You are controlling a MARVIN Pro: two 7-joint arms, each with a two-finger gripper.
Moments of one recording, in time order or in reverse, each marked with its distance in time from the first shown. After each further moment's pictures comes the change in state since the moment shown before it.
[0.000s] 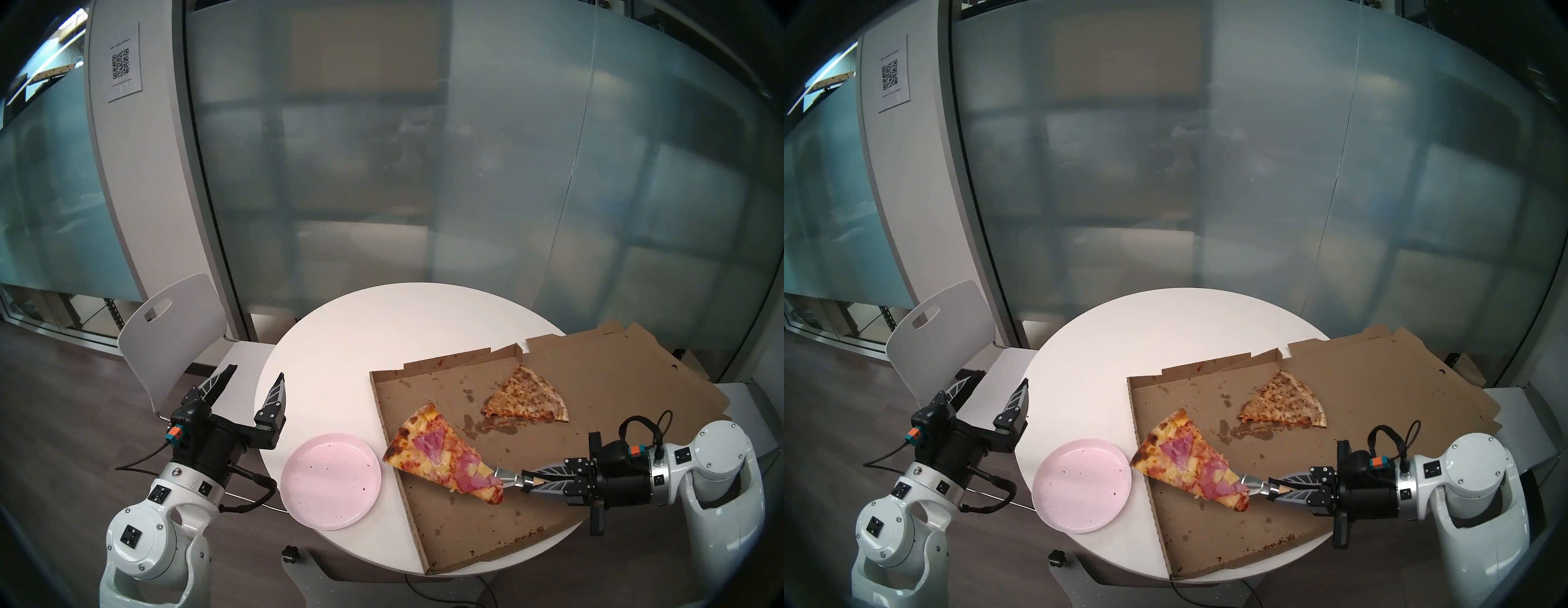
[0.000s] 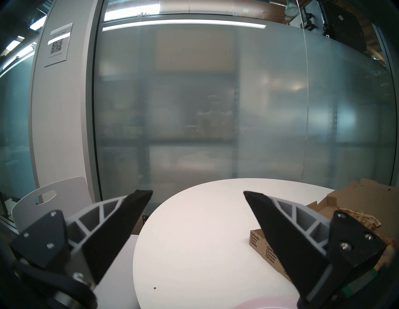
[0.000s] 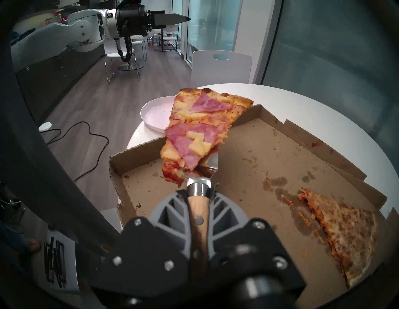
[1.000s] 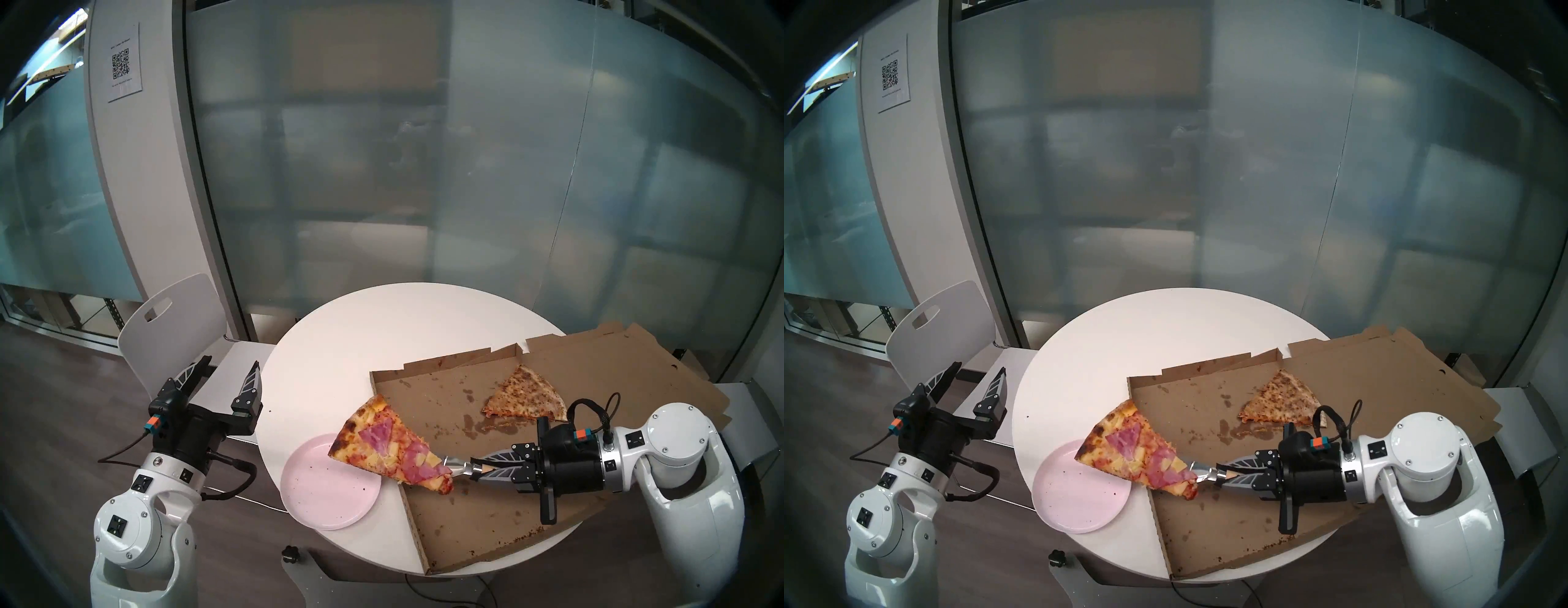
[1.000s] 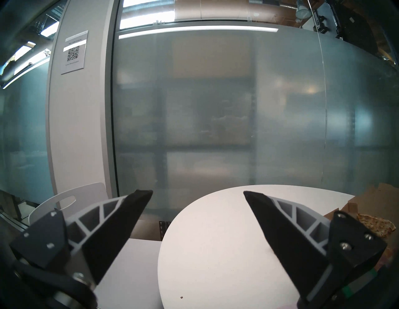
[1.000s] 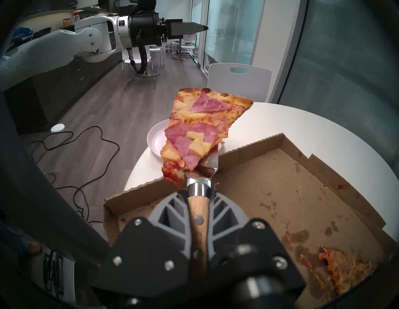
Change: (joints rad) left arm -0.048 -0.001 -0.079 0.019 -0.032 -0.001 0.029; right arm 0.164 0.024 -0.266 -0.027 -0.050 0.103 -0.076
